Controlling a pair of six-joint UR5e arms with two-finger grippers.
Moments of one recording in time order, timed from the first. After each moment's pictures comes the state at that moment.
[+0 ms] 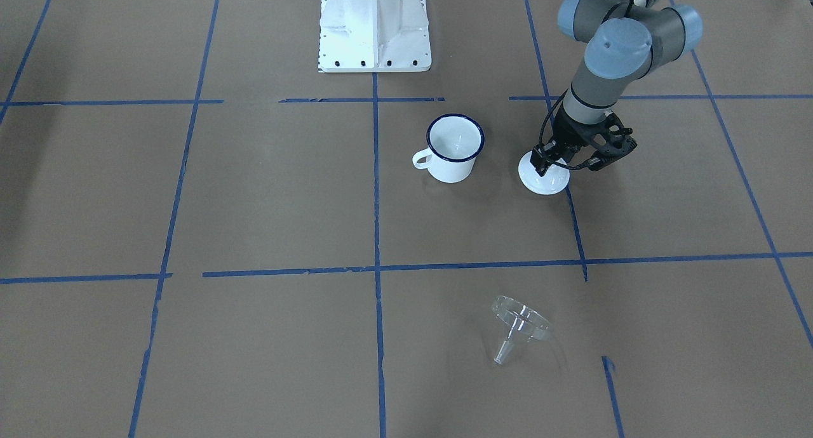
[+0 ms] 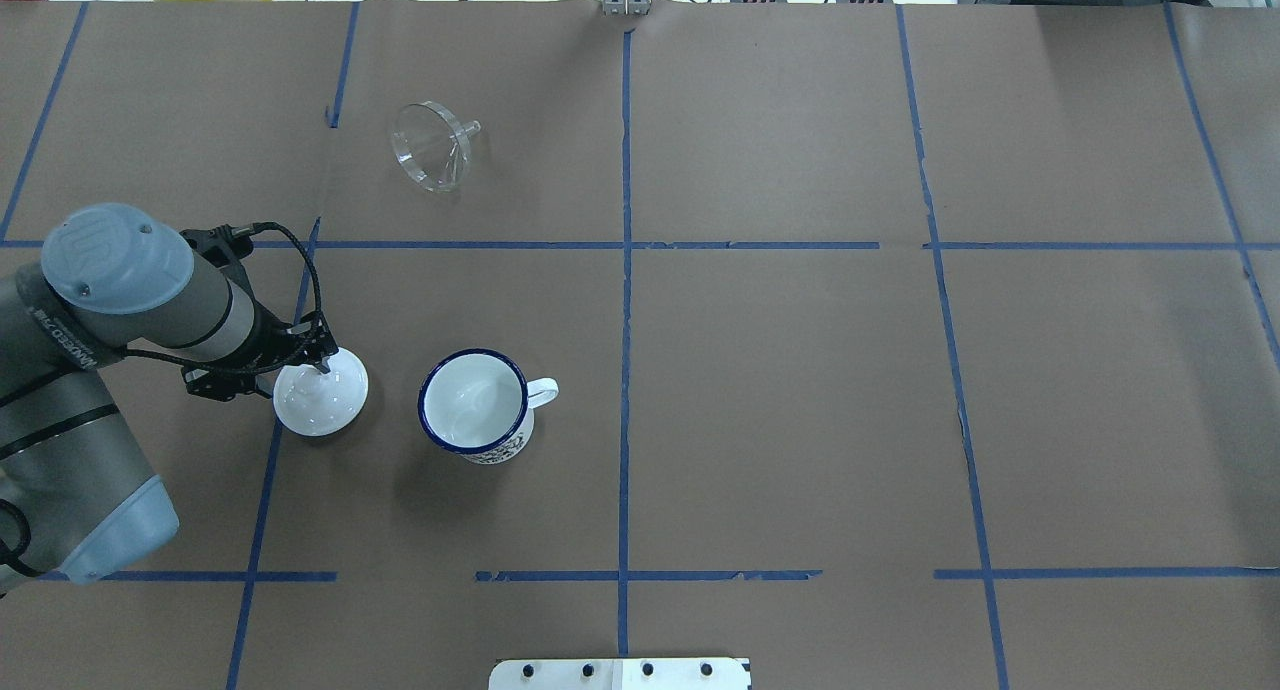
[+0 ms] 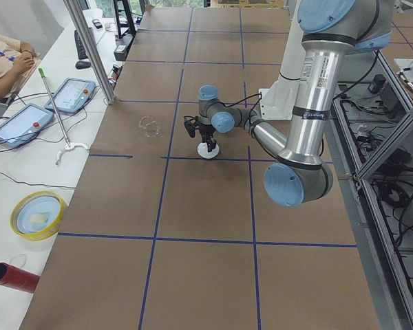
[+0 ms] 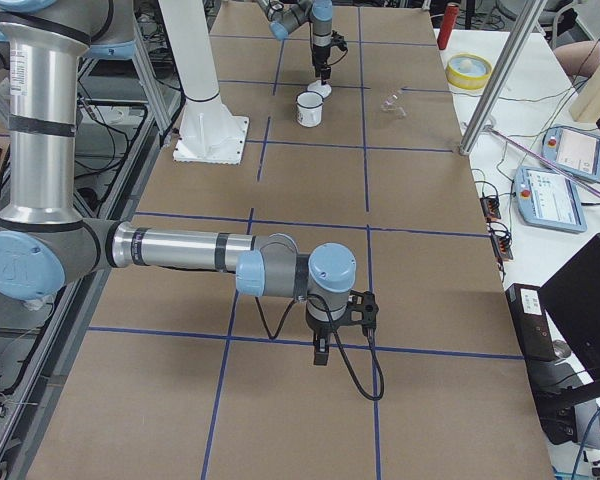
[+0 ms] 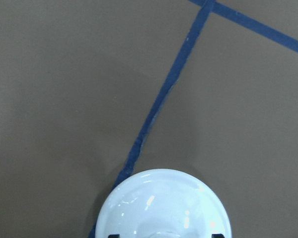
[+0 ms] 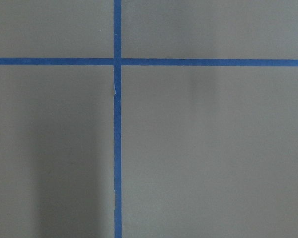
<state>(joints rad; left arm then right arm) -0.66 -1.75 -1.87 -1.75 -1.97 -1.53 1.57 -1.68 1.66 -1.57 2.29 0.01</state>
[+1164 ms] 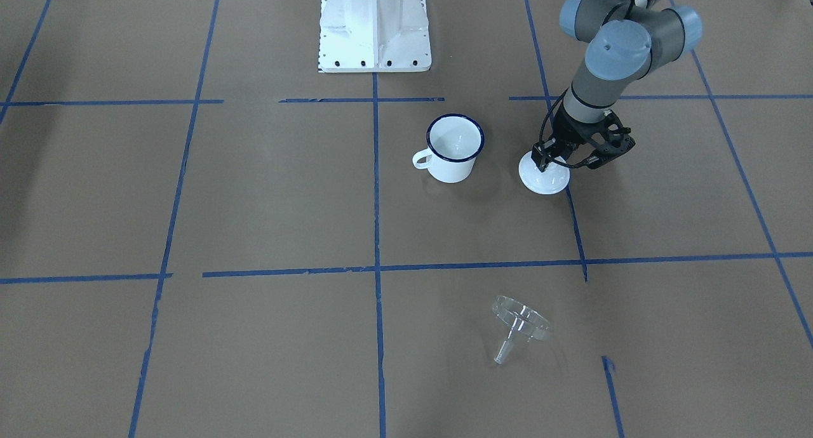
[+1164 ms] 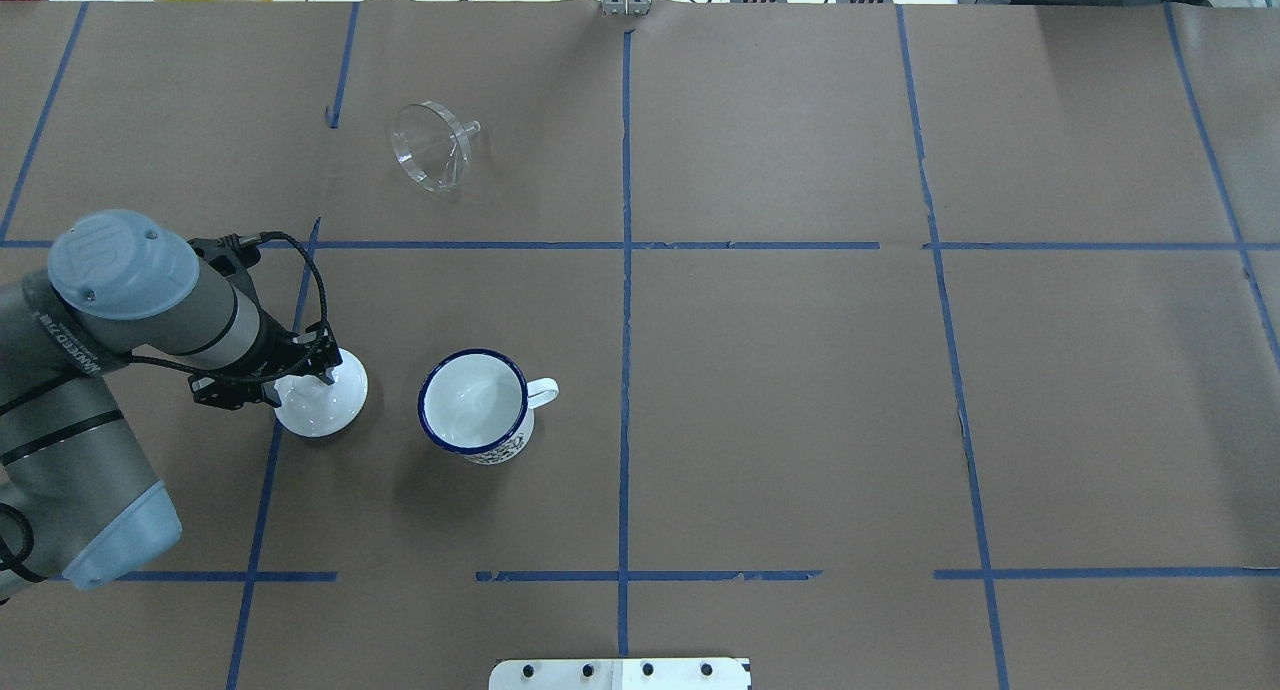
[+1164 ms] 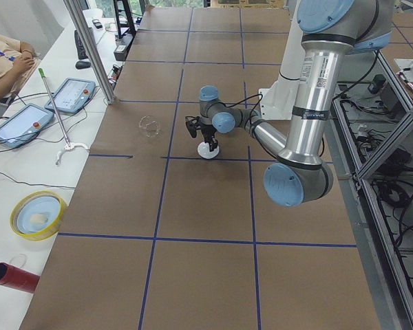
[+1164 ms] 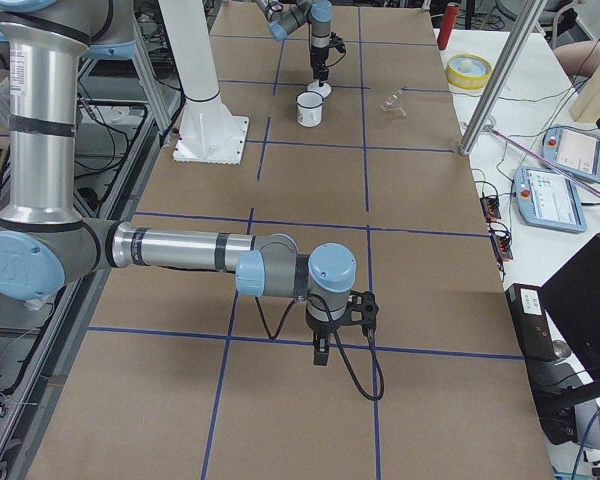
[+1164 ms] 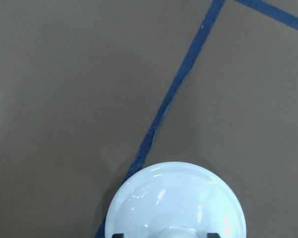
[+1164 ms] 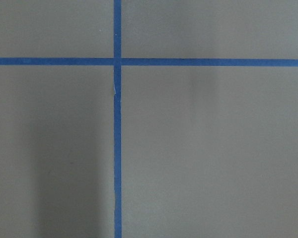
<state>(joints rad) -0.65 -1.76 -1.87 -1.76 -2.00 -1.53 1.57 -1.68 1.66 -1.57 2.29 0.01</state>
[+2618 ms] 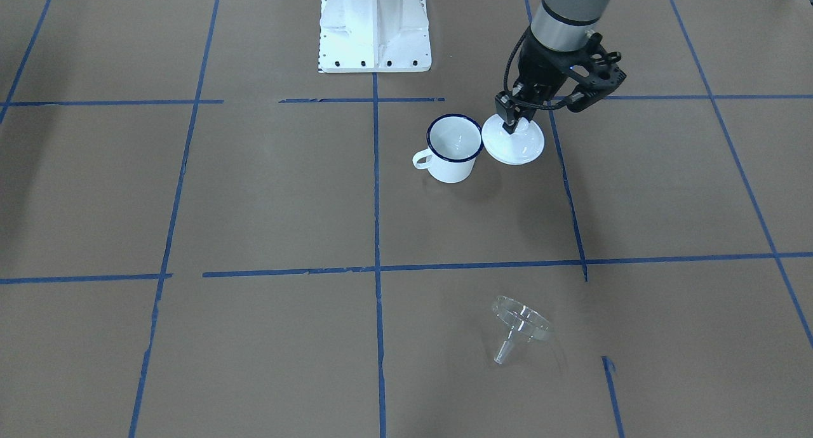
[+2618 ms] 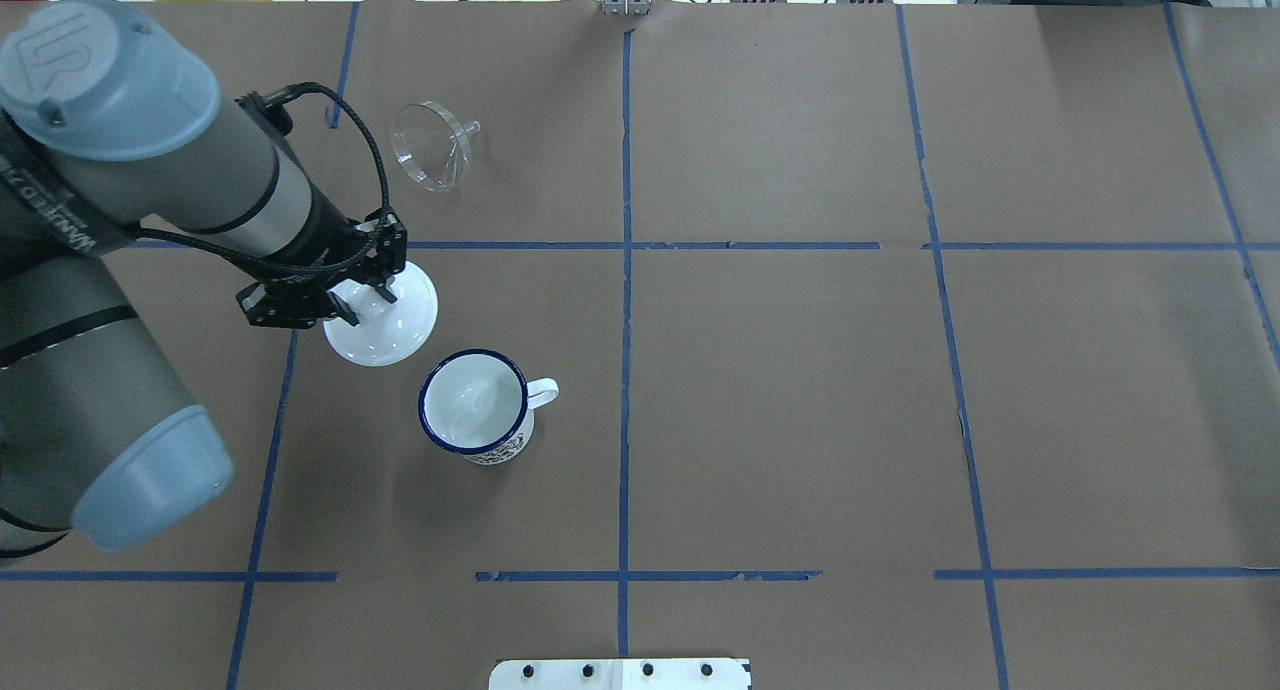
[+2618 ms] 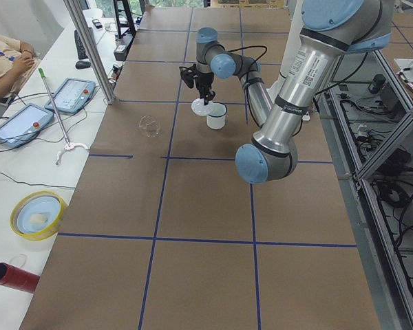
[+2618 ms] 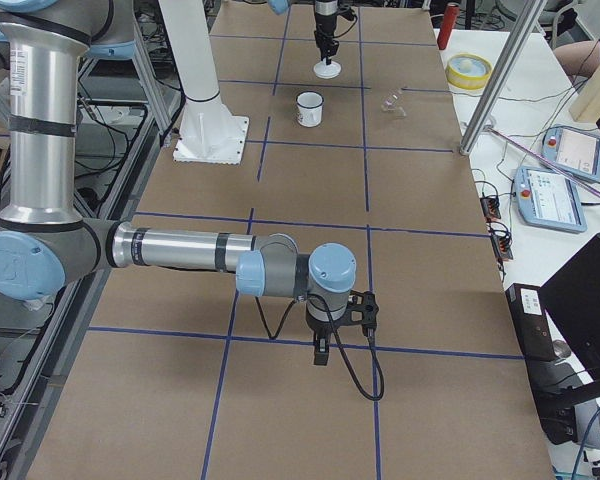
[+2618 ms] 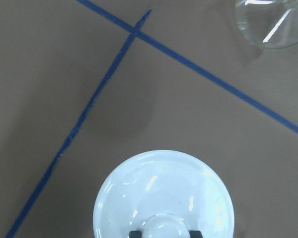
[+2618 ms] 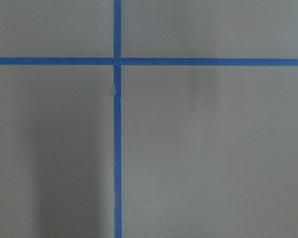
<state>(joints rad) -0.70 -2.12 -2.05 -1.27 -2.03 -1.68 1.57 -1.68 1.66 -1.57 2.29 0.01</state>
